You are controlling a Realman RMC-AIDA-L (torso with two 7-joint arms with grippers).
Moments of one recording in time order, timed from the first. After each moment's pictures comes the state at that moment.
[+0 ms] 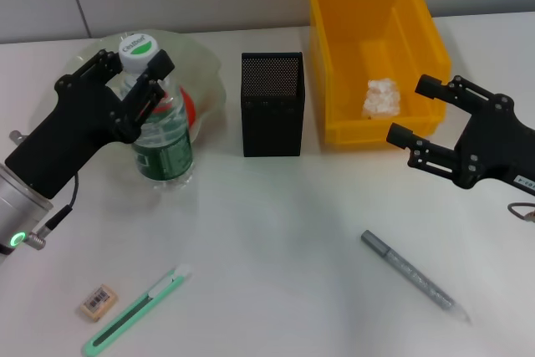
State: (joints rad) left arm -0.44 -2.08 1.51 0.24 0.50 1.48 -0.71; right arm 0.18 2.08 -0.99 -0.72 -1.31 -1.53 0.94
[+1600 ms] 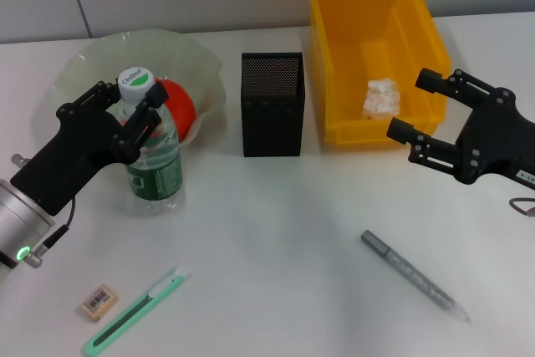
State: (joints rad) left arm -0.45 -2.08 1.53 0.18 0.49 1.38 -0.66; right arm 0.18 2.08 -0.99 -0.75 -1.31 -1.54 0.96
